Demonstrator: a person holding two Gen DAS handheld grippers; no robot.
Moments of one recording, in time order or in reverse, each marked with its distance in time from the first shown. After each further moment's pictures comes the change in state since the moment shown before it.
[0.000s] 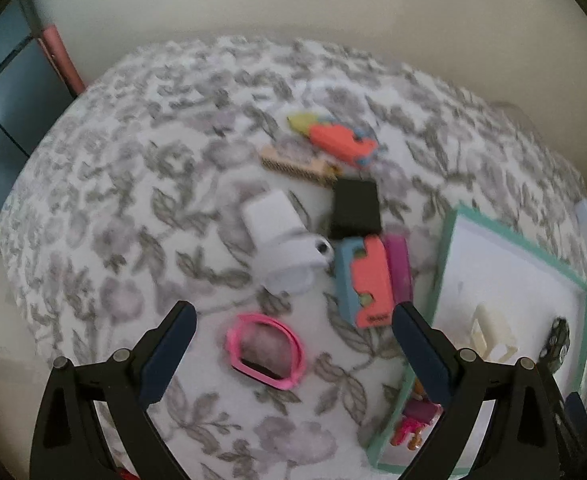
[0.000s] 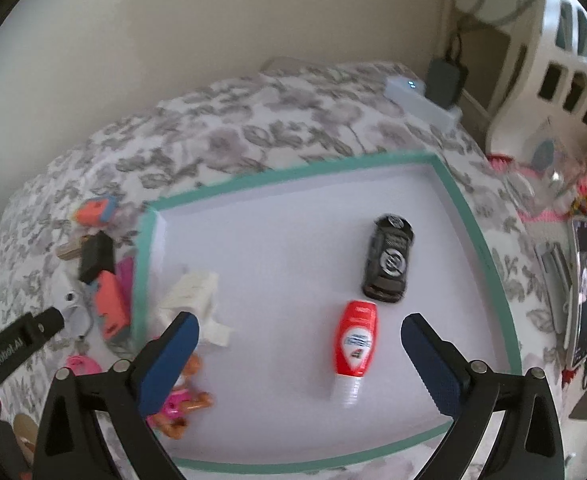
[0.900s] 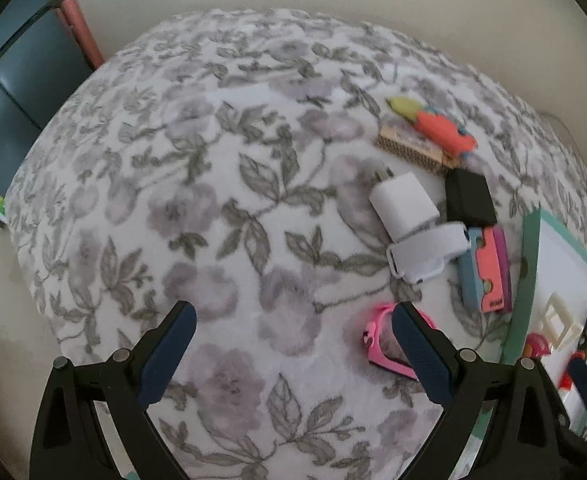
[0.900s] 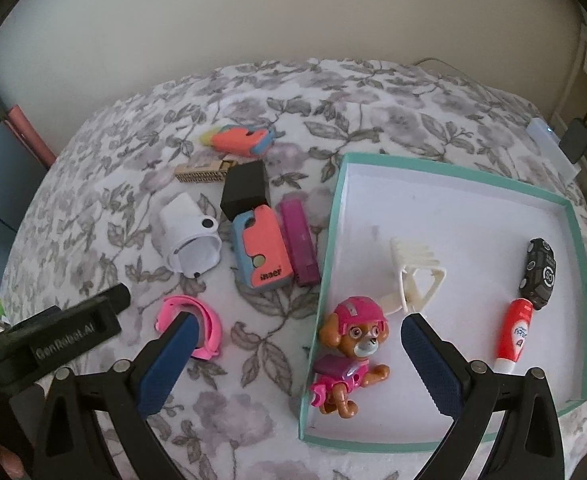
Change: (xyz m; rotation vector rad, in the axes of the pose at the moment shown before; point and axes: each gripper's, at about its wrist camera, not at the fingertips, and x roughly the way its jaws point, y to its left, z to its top) left arm 0.033 0.094 -0.013 -0.029 0.090 0.010; right arm 0.001 0.116 -0.032 -0.271 0.060 0.203
